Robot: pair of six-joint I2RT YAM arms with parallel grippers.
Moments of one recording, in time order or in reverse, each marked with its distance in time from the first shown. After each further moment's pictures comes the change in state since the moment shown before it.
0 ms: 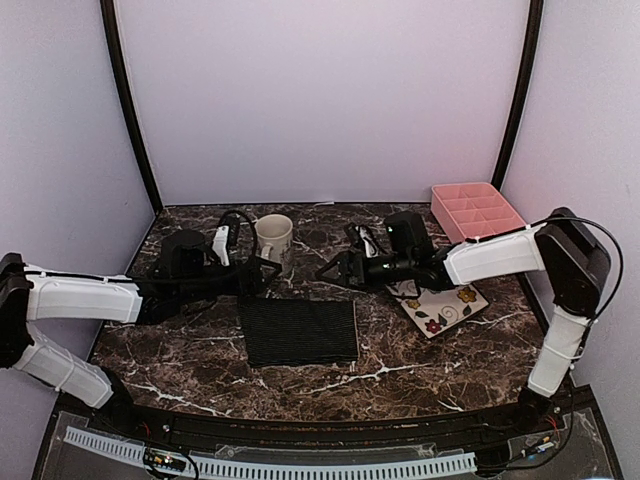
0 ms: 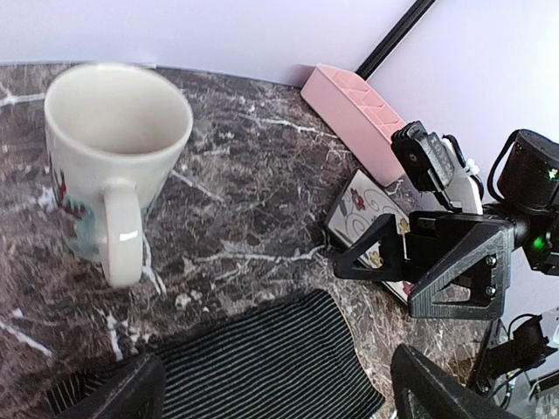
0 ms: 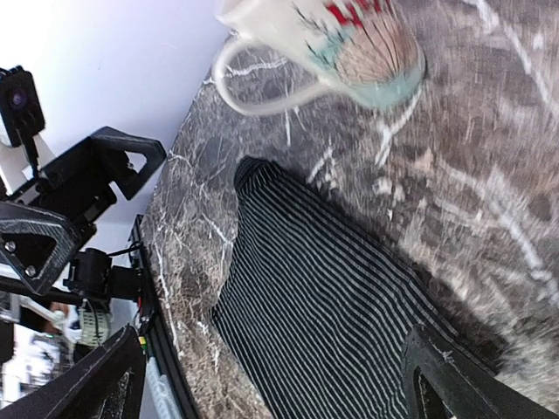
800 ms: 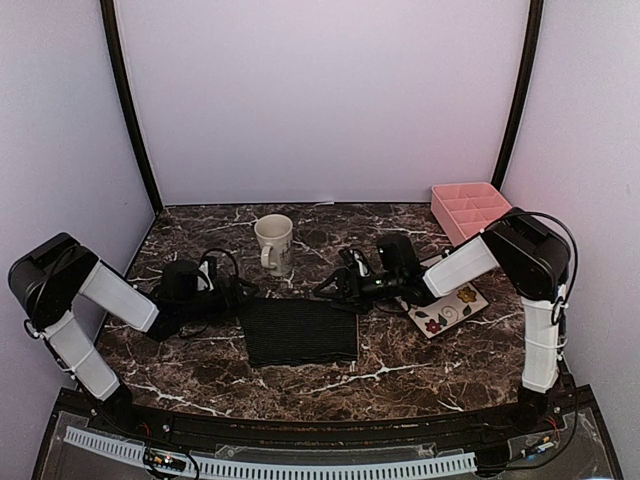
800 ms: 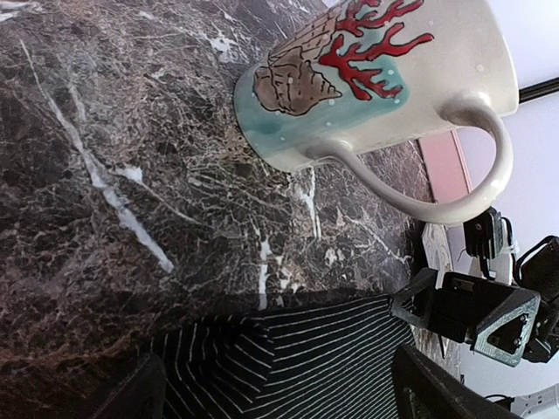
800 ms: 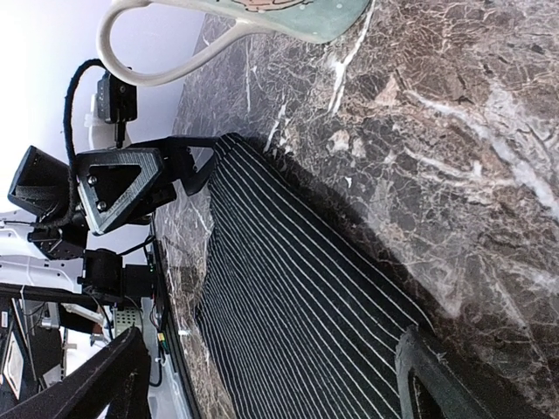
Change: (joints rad) left arm 0.220 0.322 -0.202 0.365 0.121 -0.348; right arm -0.039 0.271 -0.003 0.231 -0.142 0.172
